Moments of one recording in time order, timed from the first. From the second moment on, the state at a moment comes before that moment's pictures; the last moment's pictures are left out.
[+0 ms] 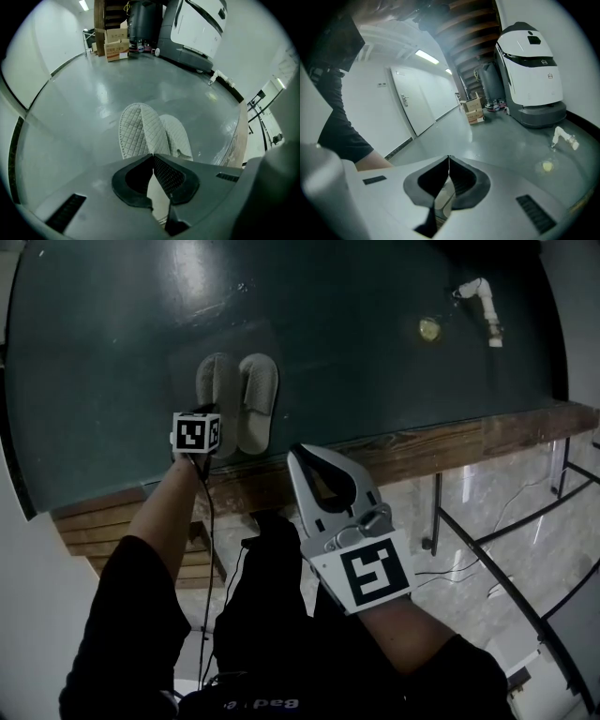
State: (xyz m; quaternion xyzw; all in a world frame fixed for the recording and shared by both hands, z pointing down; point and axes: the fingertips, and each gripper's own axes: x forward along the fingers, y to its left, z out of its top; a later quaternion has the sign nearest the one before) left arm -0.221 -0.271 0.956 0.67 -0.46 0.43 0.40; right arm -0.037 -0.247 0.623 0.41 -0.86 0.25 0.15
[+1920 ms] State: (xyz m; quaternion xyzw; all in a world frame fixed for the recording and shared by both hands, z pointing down) left arm -0.214 -0.131 0.628 0.77 -0.43 0.23 0.42; right arm -0.087 -0.130 0.415 0.40 -0.87 0.20 0.18
